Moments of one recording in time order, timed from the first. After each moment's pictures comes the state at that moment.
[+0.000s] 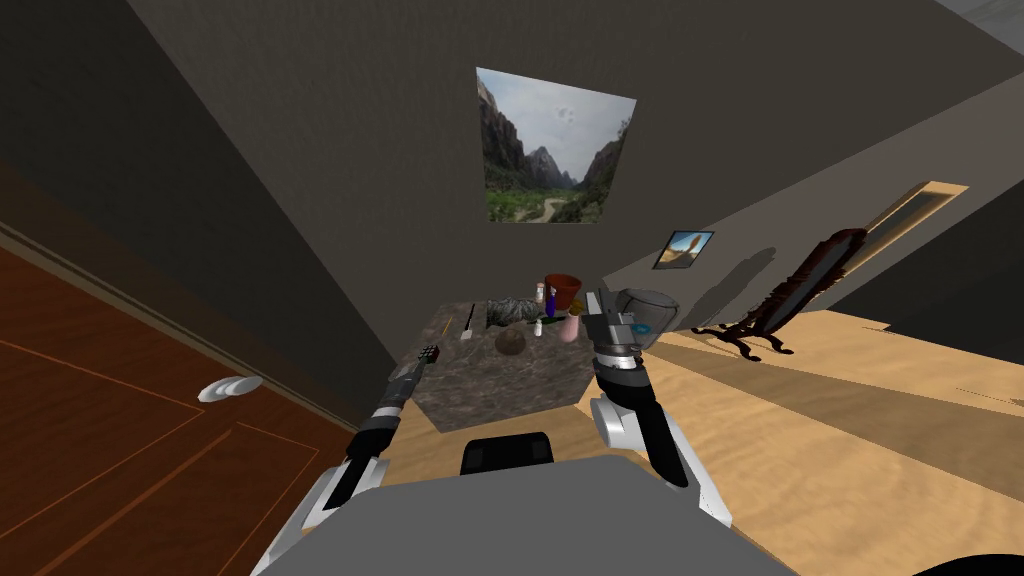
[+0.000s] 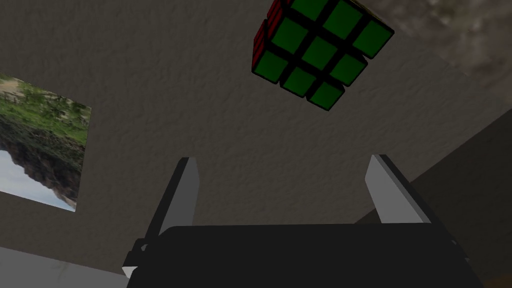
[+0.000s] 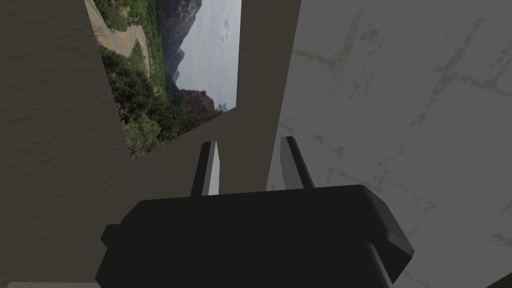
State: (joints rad) left arm 0.34 0.18 0.22 -1.46 -0.34 -0.52 -0.49; right arm 0.47 -0.05 0.02 -2.39 0.11 -0.46 -0.17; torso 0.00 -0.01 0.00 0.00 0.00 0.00
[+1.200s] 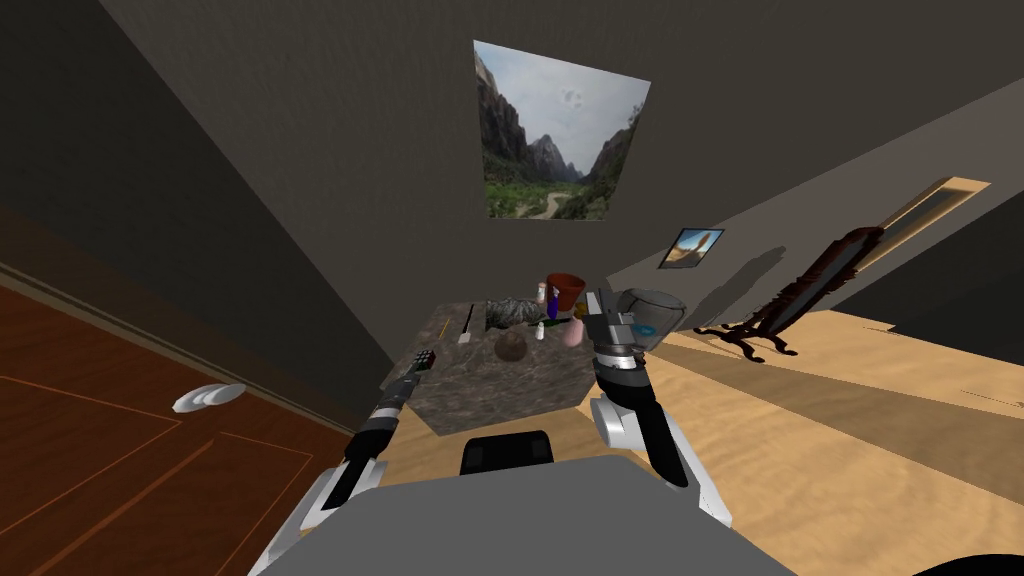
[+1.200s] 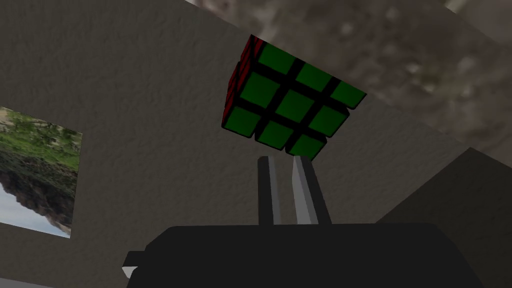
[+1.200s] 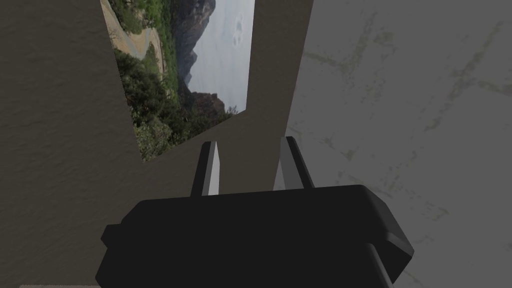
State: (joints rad) left arm 0.33 0.20 0.23 -1.42 -0.36 -0.52 -0.51; right arm 0.47 -0.05 0.02 -2.39 0.11 -0.46 -0.17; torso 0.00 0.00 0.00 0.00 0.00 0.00
